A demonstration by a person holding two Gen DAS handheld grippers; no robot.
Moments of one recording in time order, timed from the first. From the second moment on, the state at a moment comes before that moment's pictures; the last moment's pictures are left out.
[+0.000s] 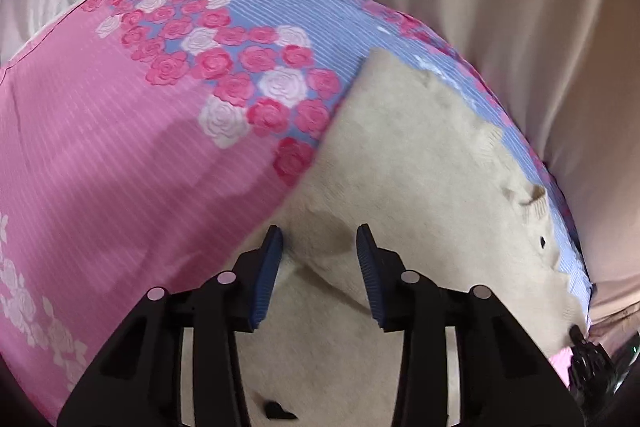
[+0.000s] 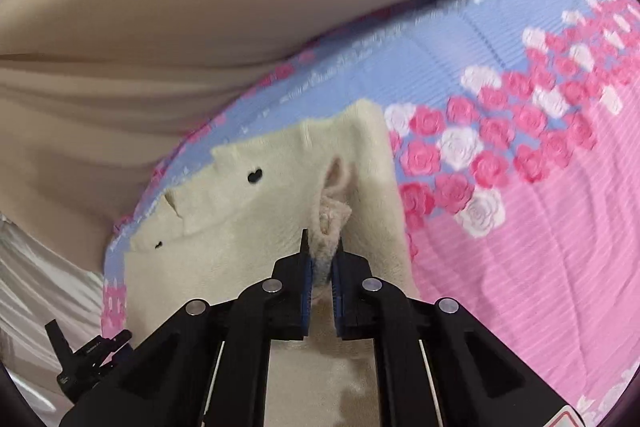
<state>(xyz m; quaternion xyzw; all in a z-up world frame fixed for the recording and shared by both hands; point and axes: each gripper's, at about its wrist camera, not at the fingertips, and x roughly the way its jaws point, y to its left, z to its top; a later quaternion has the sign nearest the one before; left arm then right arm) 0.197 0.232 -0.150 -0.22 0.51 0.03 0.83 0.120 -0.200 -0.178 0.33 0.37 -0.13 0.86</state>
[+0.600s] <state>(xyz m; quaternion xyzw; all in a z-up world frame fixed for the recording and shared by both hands) -0.009 0.309 -0.160 -0.17 0.61 -0.01 0.77 -0.111 -0.137 -0.228 0.31 0.53 -0.13 0.78</state>
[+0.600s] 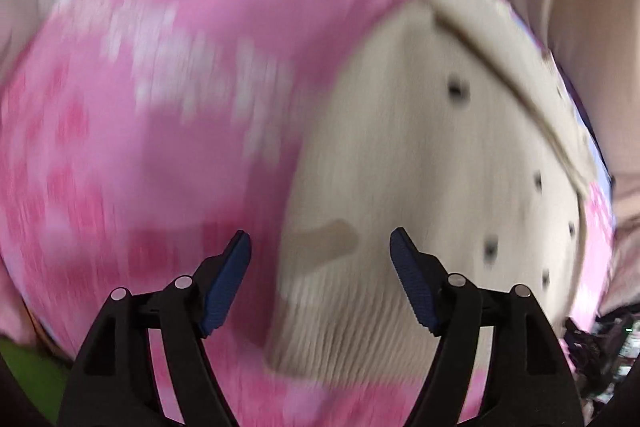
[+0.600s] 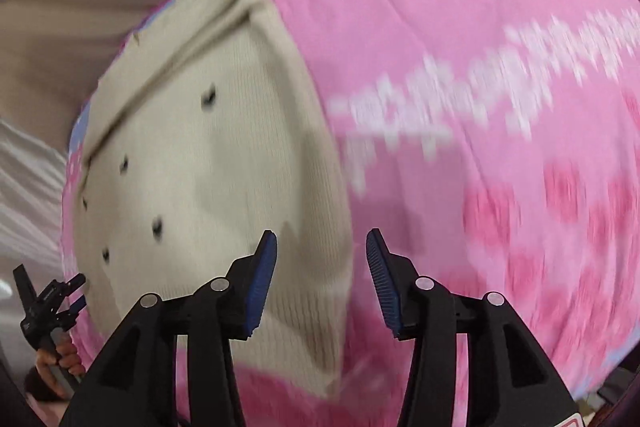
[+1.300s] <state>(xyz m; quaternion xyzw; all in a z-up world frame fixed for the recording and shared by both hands) -0.046 0.330 -0.128 -0.29 0.59 -0.11 0.75 -0.146 -0.099 -0.186 0.28 0.47 -0.09 0.83</state>
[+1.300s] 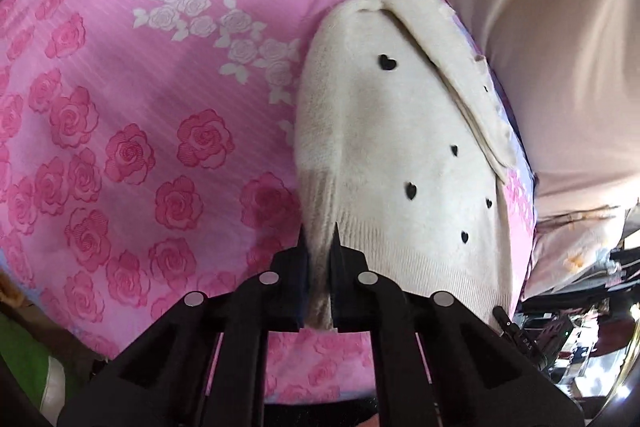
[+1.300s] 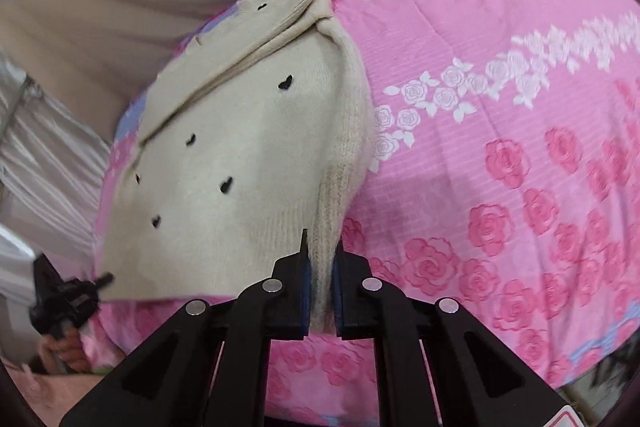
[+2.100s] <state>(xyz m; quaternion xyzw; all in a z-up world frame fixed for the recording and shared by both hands) -0.138 0.308 -0.066 -0.23 0.65 -0.11 0.72 -0.220 -0.131 -0.160 0.29 0.58 0.00 0.76</state>
